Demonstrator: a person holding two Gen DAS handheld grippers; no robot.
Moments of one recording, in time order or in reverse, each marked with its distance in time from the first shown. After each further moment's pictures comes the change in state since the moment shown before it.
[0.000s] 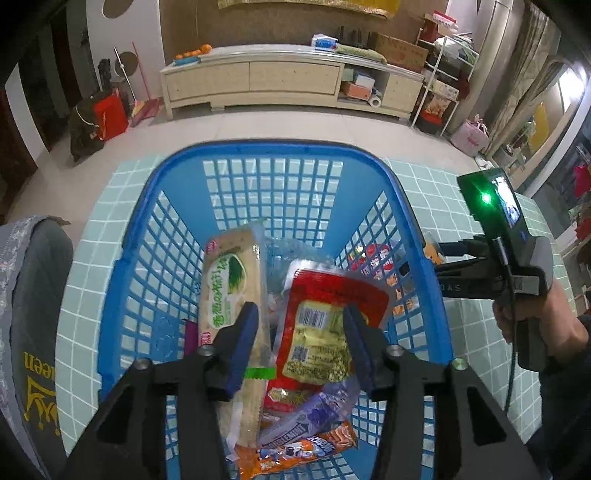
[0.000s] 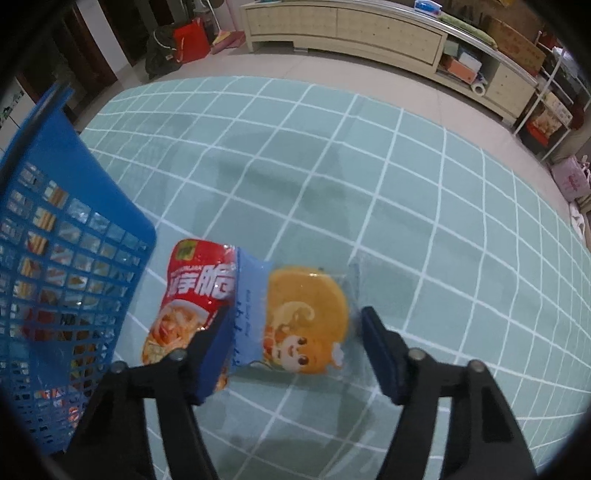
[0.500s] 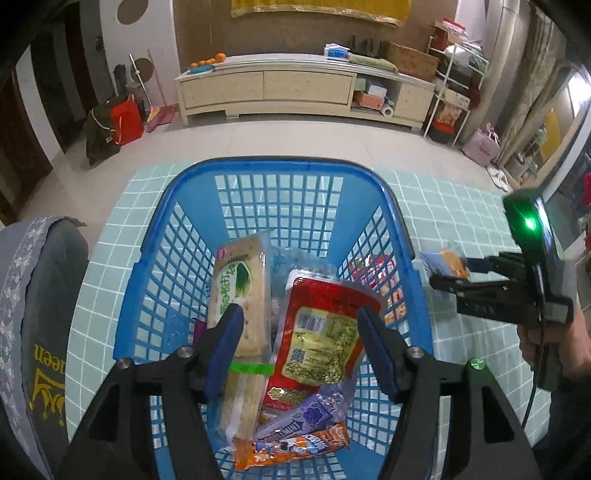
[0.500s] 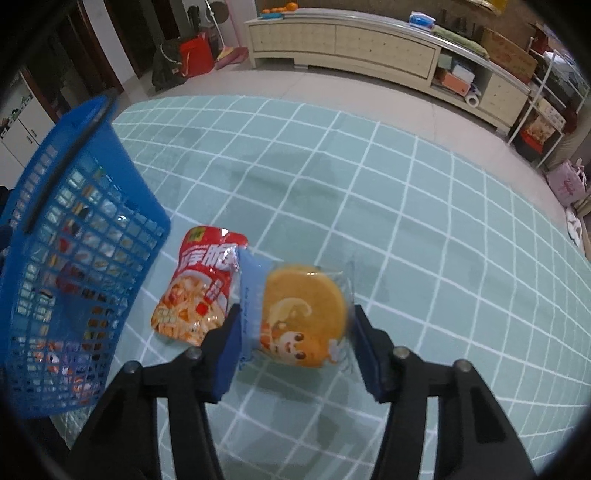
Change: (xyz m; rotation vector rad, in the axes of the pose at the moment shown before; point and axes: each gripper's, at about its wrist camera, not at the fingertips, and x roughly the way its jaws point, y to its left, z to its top) left arm -0.009 -0.004 0.002 -0.036 -0.034 0.047; right arm -0.034 -0.005 -0.026 -0.011 -0.074 -0.005
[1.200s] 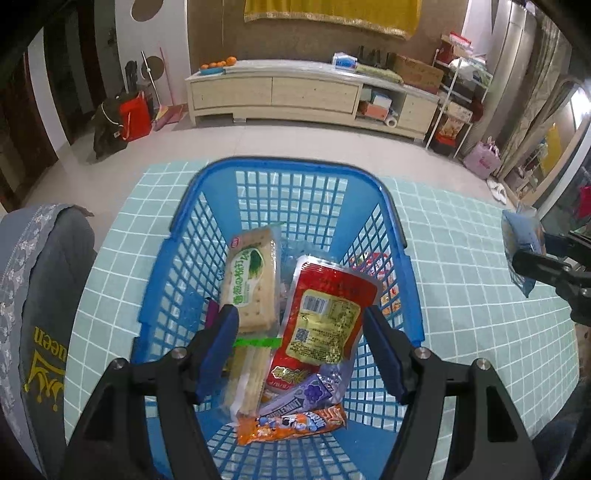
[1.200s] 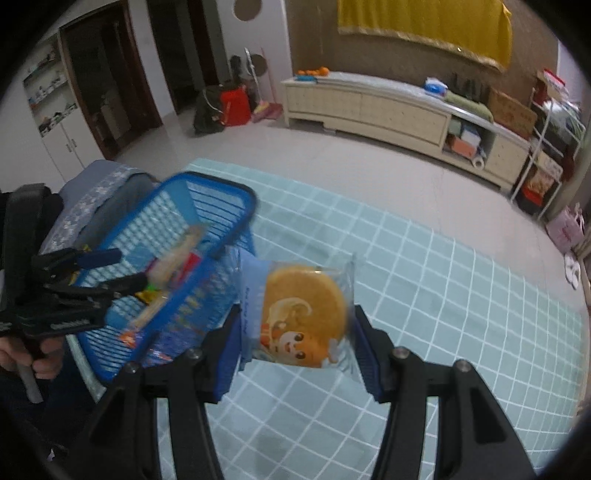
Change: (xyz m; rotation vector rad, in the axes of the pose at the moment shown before) left arm -0.028 0.012 -0.018 -0.039 -0.045 -0.009; right arm -0.137 0.045 -0.010 -0.098 -0.229 0.066
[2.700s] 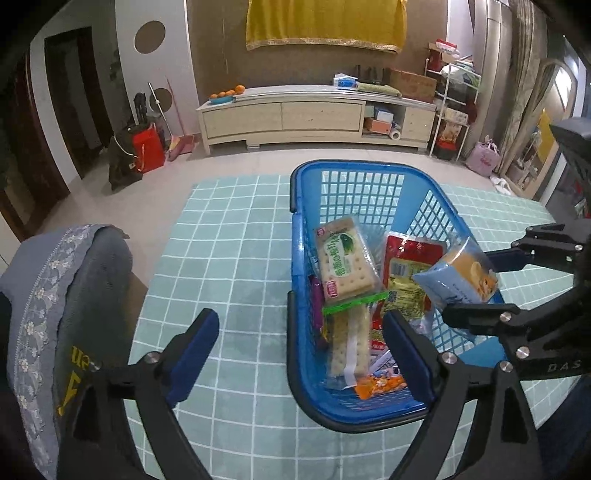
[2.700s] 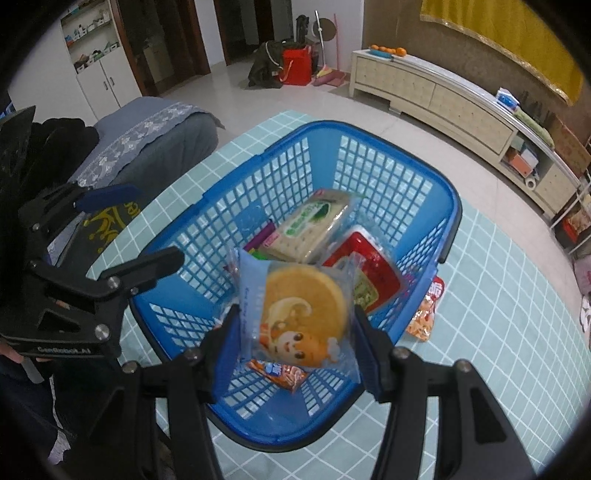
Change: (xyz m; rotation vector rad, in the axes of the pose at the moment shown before) left arm -0.041 0.082 -0.041 0.103 -0.099 0.064; right arm 0.059 0.155 0.001 -0.173 0.157 0.077
